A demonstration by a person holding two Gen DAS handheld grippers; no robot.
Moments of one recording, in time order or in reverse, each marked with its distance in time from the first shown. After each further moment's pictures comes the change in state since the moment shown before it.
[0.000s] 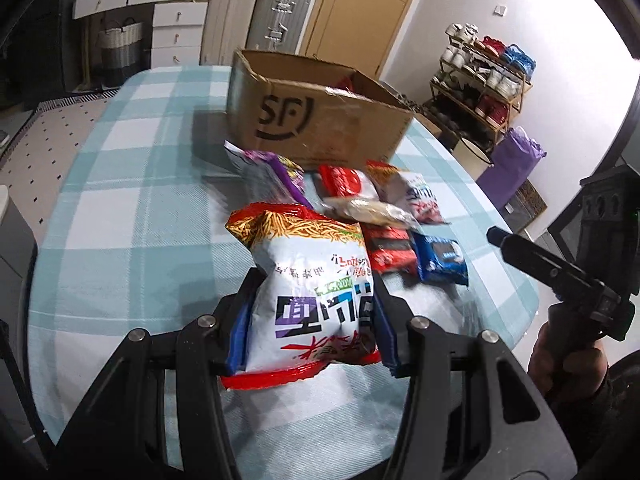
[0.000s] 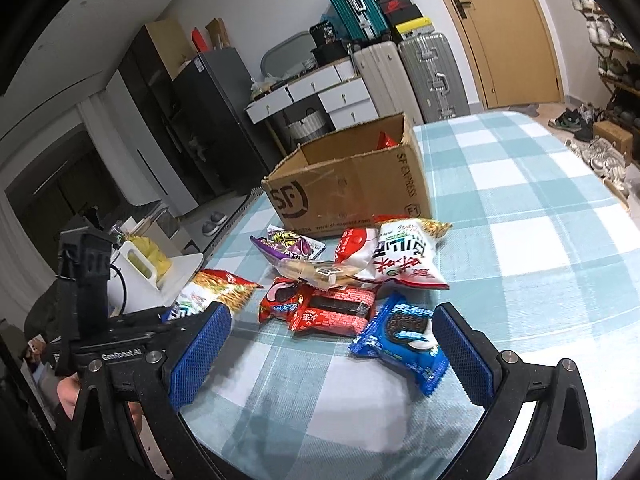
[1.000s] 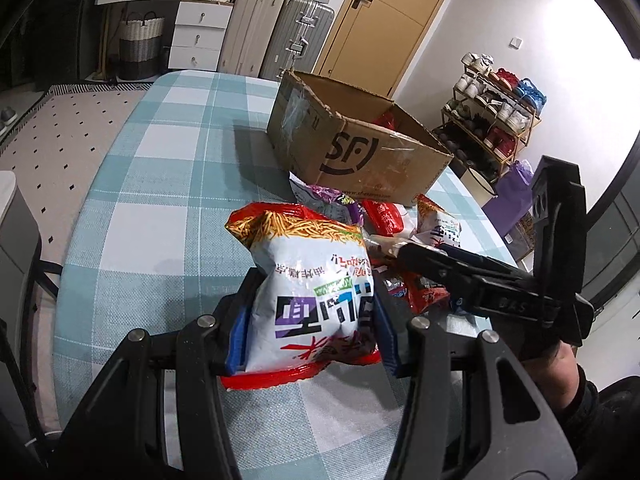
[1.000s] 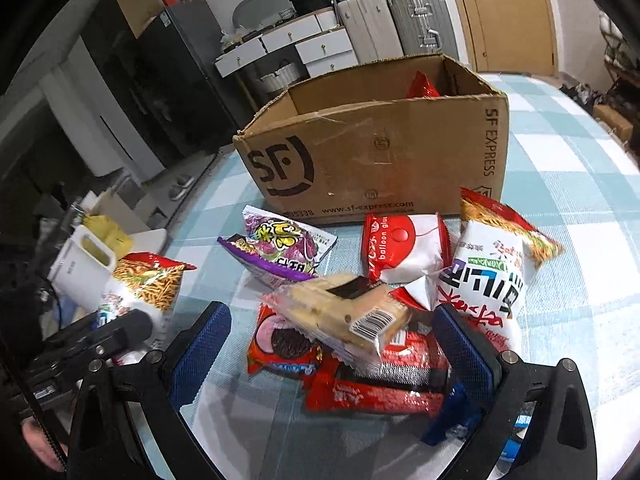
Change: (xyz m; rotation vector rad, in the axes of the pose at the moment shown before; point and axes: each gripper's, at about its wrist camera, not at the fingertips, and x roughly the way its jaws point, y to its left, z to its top) left arm -0.008 0.059 0.017 -0.097 -0.048 -0.017; right arm 0.132 0.045 0.033 -0.004 0.170 -0.141
